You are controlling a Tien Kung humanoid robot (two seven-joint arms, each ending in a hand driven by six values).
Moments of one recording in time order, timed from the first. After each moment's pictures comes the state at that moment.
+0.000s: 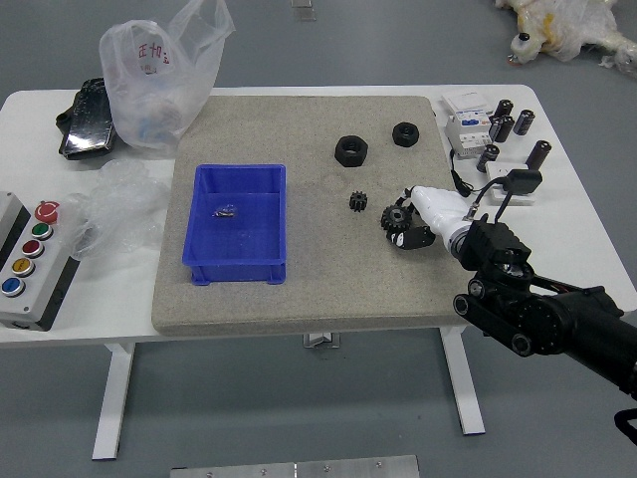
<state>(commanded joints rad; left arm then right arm) -0.18 0.15 -0.94 -0.28 1.42 -0.15 0.27 0.72 -0.24 0.47 0.86 -1.73 -0.27 -0.24</state>
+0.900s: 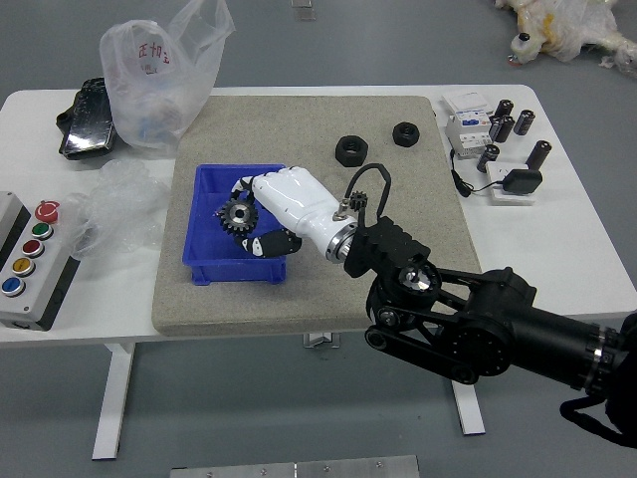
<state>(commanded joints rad) -0.18 0.15 -0.95 -0.28 1.44 -0.15 0.28 0.84 -0.07 0.34 1.21 -1.90 -0.29 -0.27</state>
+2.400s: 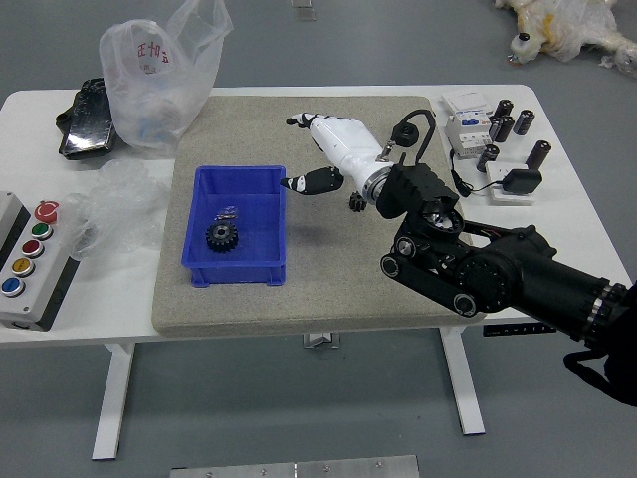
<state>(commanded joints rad) -0.19 0.15 -0.97 -0.29 1.47 -0.17 0.29 0.98 -0.11 0.31 0.91 -1.62 -0.31 -0.26</state>
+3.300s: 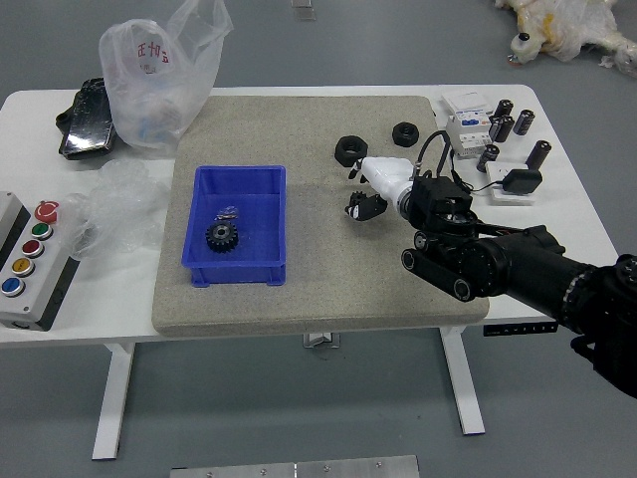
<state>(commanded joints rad) -0.20 0.15 -0.98 -0.29 1.49 -0.17 0.29 1.03 -0.03 0.08 0.58 -1.39 -0.21 -0.23</state>
